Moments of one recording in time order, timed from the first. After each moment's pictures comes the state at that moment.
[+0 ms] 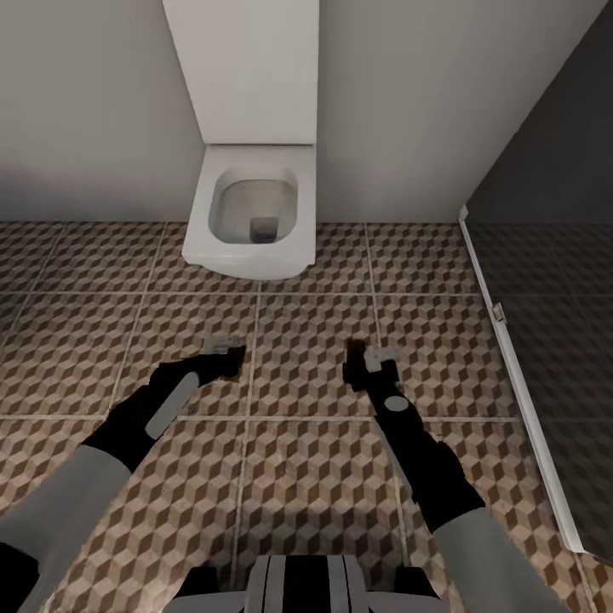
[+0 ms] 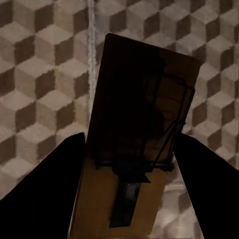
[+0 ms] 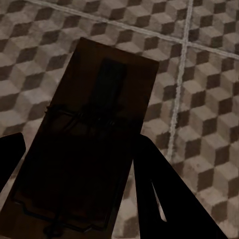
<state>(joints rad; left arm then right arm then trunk) -0.90 0.20 -0.45 -1.02 0.66 0.57 0.19 -0.68 0.07 0.27 -1.16 0.11 0.38 -0.15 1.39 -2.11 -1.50</state>
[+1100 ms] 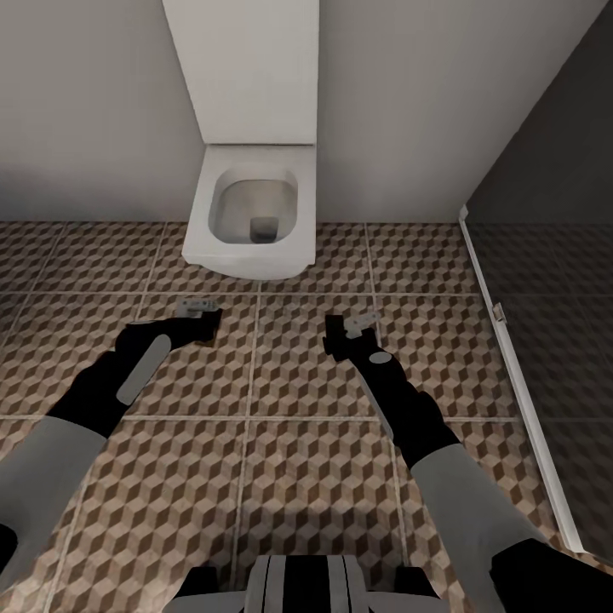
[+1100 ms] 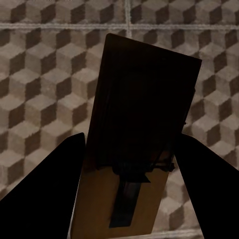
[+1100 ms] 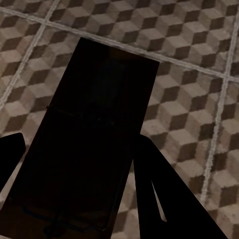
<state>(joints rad) -1.01 0.28 -0.39 -1.11 0.60 0.68 0.18 -0.90 0.12 0.27 -0.99 0.11 0.43 -0.01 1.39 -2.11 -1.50</state>
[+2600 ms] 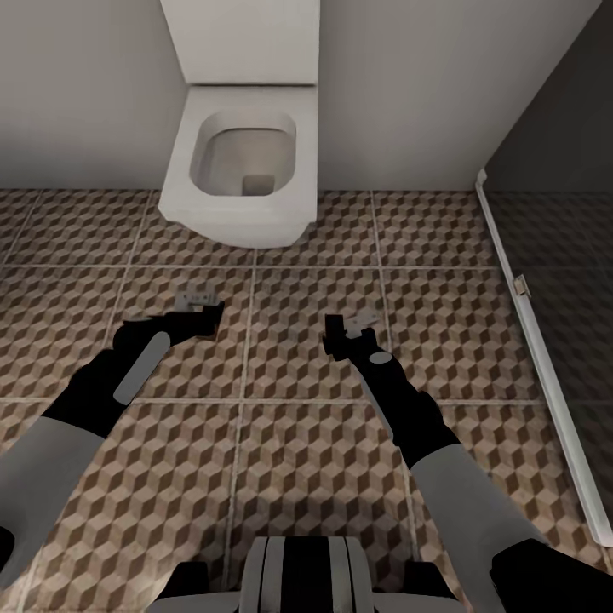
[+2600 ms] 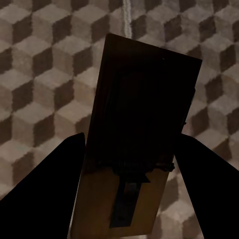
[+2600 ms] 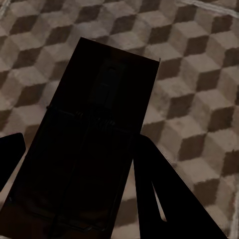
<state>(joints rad) -1.01 0.29 -0.39 -1.17 0.60 0.68 0.18 -0.90 0.12 0.27 -0.99 0.11 0.43 -0.01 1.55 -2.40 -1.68</state>
